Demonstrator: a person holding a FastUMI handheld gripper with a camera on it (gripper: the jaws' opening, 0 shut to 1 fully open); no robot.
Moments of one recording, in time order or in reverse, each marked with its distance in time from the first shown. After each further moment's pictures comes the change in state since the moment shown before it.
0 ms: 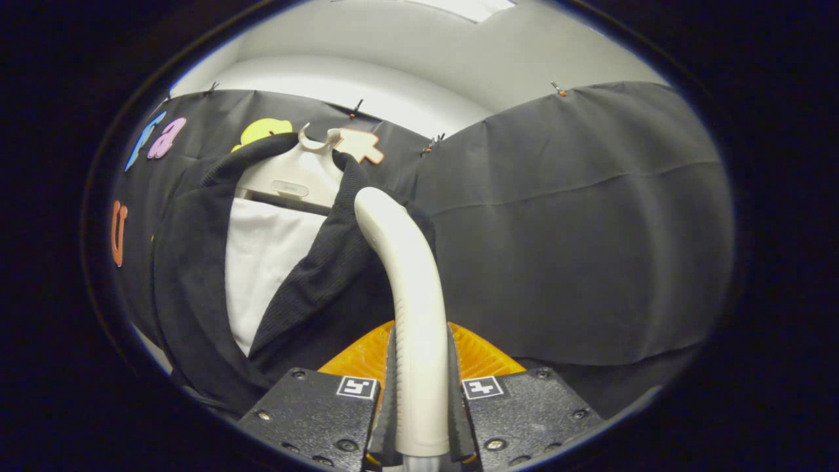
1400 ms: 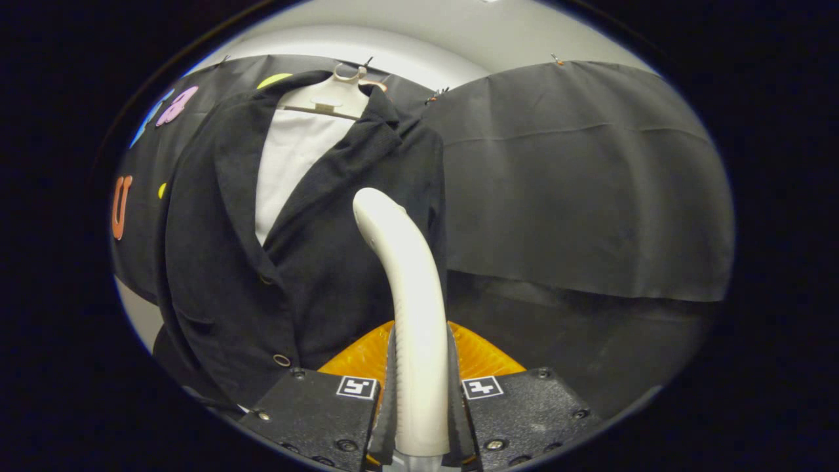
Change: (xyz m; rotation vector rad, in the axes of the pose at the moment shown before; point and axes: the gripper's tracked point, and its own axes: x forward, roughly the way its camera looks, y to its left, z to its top) arm -0.068 0.004 -0.124 -0.045 0.236 -0.030
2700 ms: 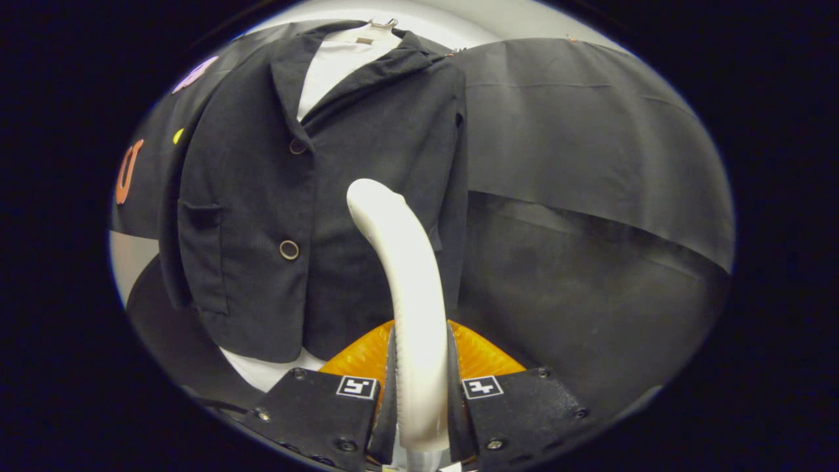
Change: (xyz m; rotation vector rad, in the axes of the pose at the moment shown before) arm -0.025 0.018 -0.120 -0.051 0.209 0.014
